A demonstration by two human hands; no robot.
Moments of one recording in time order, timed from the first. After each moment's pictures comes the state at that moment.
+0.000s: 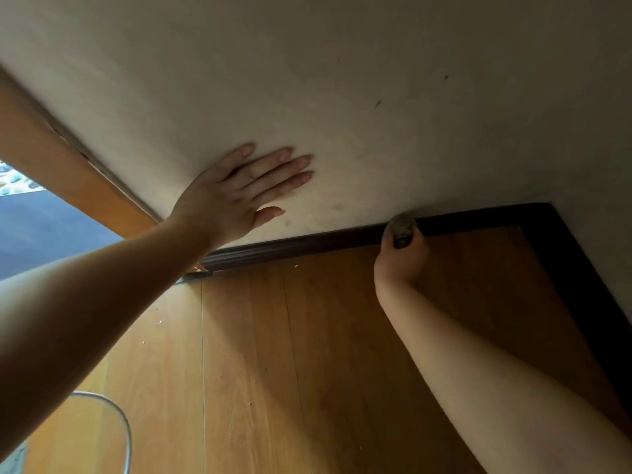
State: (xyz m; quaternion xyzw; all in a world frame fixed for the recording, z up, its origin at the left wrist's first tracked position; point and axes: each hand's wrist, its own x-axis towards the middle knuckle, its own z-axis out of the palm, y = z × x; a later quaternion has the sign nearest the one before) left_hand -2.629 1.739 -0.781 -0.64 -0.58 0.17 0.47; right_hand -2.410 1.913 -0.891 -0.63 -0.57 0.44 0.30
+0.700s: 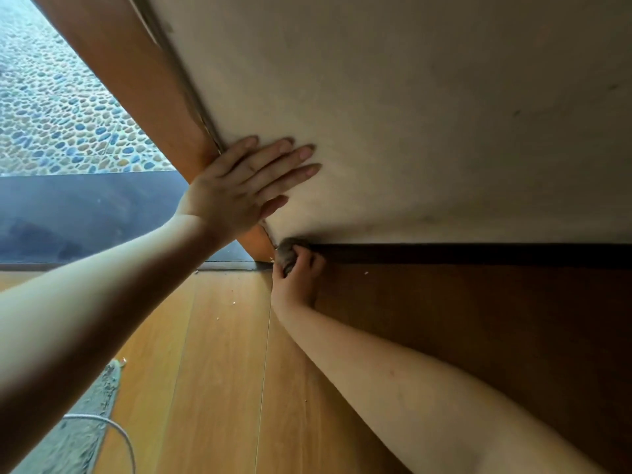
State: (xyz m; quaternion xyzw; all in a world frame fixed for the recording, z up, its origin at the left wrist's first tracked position) left_hand -2.674 1.641 -0.766 -0.57 -0.64 0.17 0.48; right_hand -2.544 1.683 -0.888 -0.43 -0.73 0.53 0.09
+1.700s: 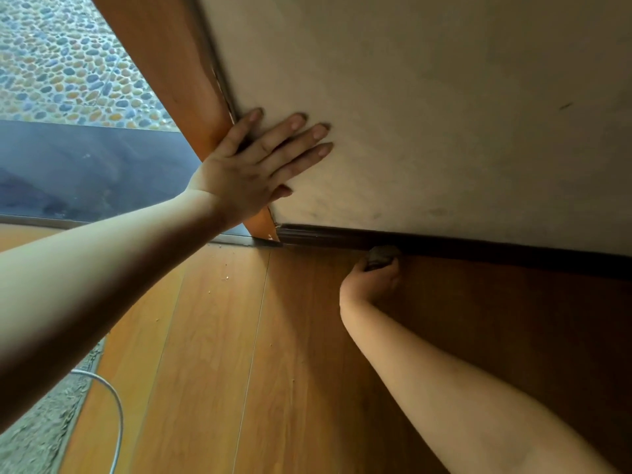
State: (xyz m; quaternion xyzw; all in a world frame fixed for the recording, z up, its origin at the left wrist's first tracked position) left_hand -2.676 1.639 -0.788 -0.51 -0.65 0.25 0.50; right_hand -2.497 1.771 -0.937 -0.64 -0.57 0.49 0.16
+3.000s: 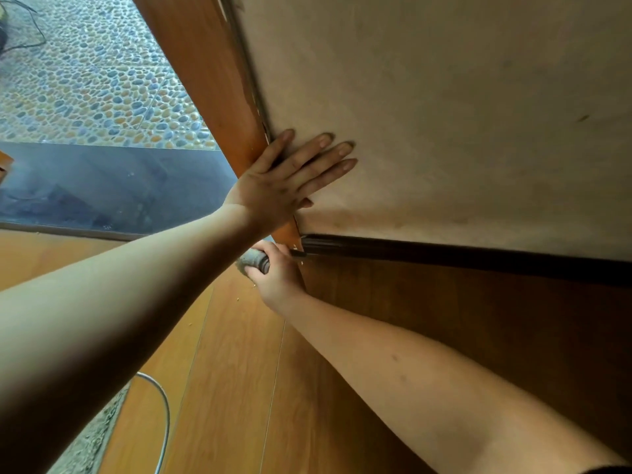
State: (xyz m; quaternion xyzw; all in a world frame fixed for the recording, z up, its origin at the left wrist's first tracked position) left_hand -2.661 1.639 -0.779 -0.50 -0.67 0.30 0.46; right_hand -2.547 1.653 -0.867 -0.16 -0.78 0.60 -0.05
